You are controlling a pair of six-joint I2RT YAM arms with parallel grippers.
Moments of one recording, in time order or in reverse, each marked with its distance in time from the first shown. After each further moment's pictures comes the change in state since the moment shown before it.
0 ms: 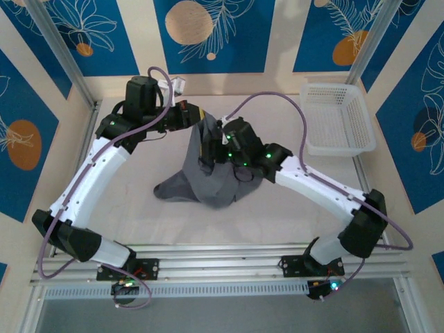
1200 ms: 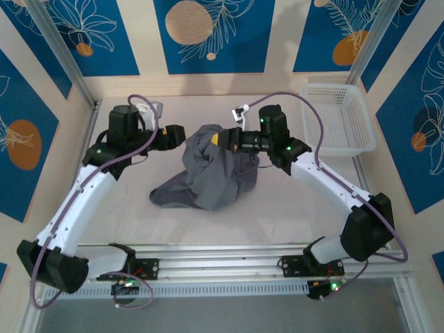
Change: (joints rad) left arm 0.109 -0.245 -0.426 0.133 -0.078 0.145; right arm -0.292 -0.068 -0.161 0.369 -0.826 0.233
